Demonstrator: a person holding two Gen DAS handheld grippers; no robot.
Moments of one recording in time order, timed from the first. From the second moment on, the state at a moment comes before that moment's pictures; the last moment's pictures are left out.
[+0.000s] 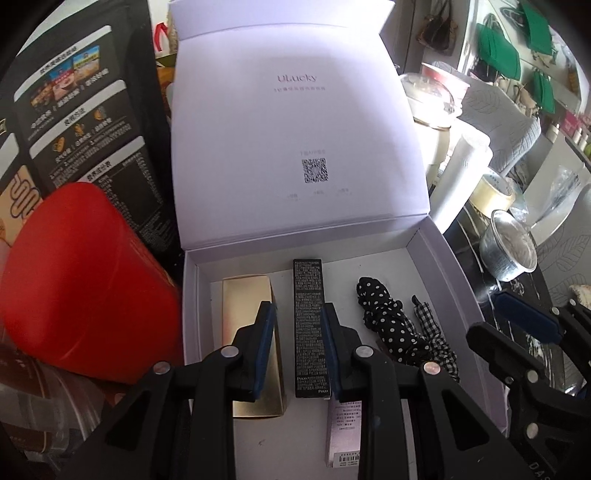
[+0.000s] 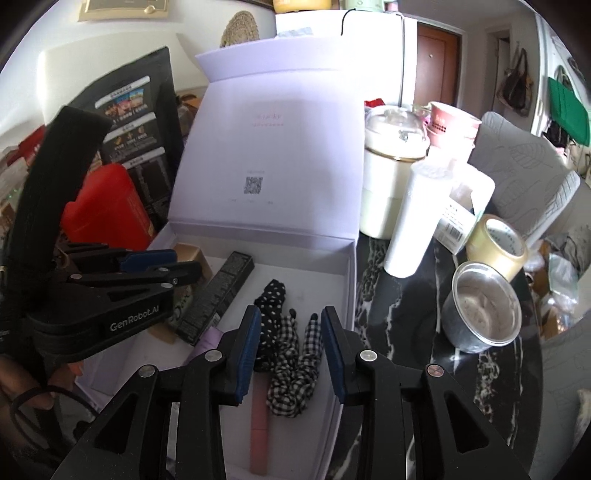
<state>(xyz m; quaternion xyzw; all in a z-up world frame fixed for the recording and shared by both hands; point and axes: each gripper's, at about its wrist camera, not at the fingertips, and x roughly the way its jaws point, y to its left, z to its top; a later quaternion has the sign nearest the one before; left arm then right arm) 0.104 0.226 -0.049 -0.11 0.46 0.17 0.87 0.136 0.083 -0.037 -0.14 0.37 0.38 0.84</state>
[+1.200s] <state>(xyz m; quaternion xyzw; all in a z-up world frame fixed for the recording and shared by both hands) 0.037 0.152 0.051 -0.05 0.37 0.15 0.92 0.068 0.003 0.043 -0.12 0.30 0.35 0.88</state>
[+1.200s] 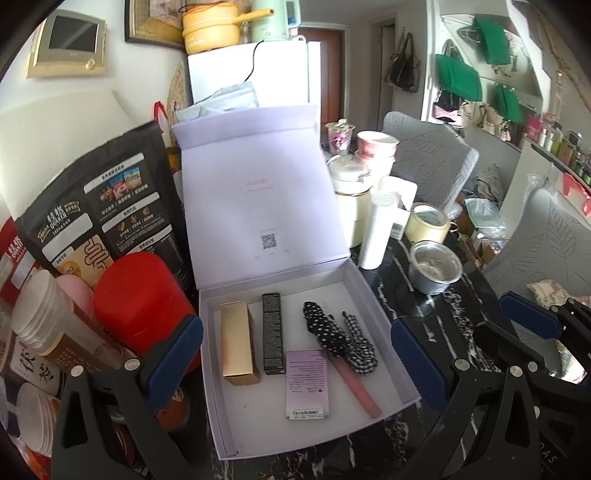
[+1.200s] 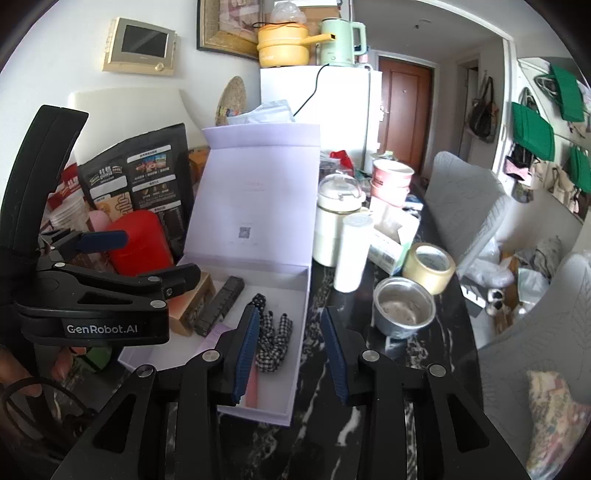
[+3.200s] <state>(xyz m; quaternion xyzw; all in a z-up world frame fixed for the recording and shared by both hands) -0.001 0.007 -0.055 0.01 0.47 -0.07 0.88 -0.009 -0.160 -0.058 -0.03 0.39 0.20 0.90</state>
